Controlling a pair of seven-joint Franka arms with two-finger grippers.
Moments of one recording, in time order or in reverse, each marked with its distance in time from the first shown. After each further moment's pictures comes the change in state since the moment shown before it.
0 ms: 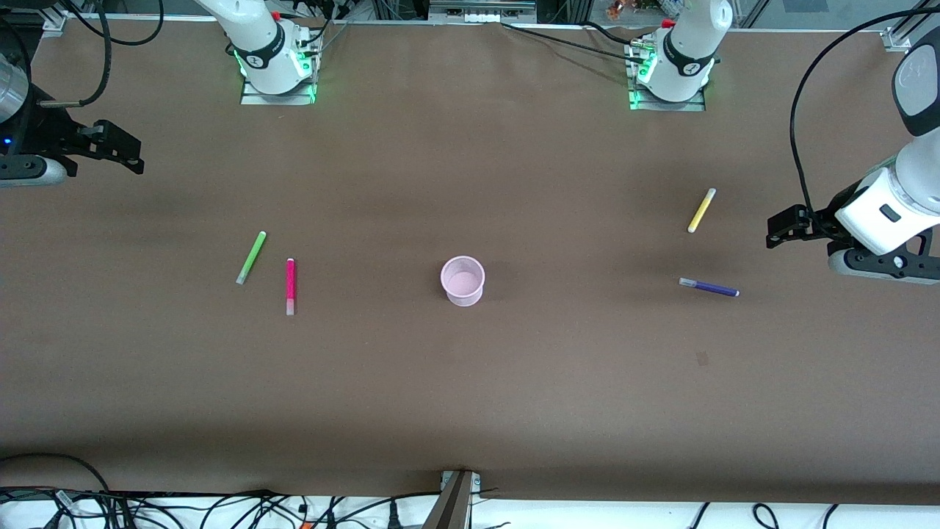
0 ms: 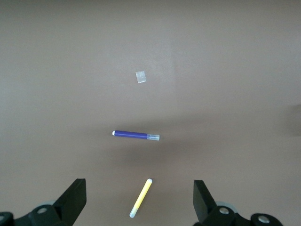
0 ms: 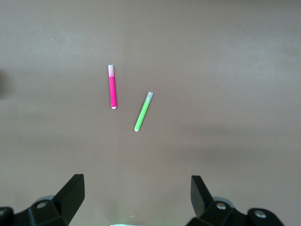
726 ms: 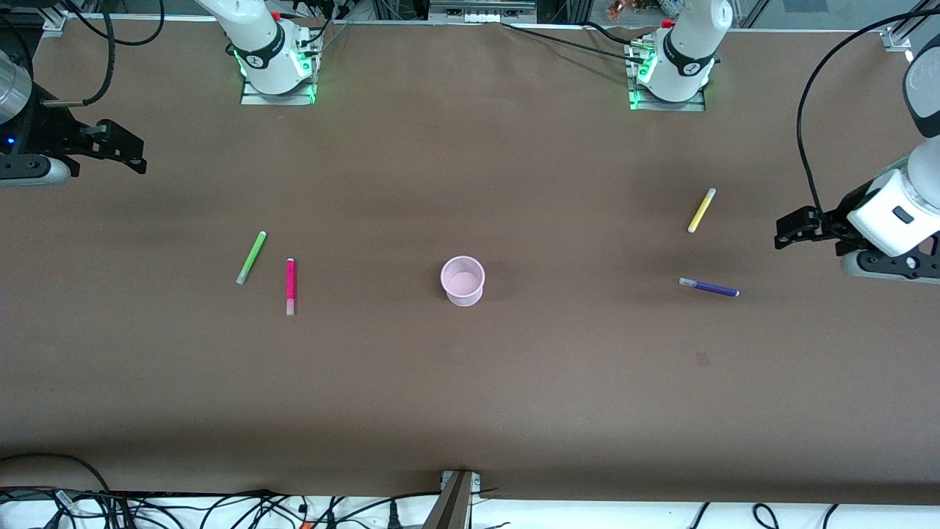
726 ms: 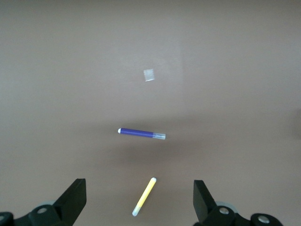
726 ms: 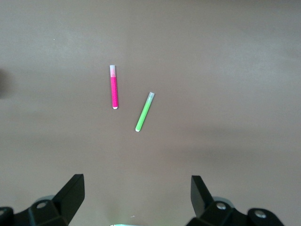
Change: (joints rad) left arm 0.040 0.006 0.002 -0.004 0.000 -0.002 -0.004; right arm 0.000 0.000 0.007 0.001 0.000 0.000 0.000
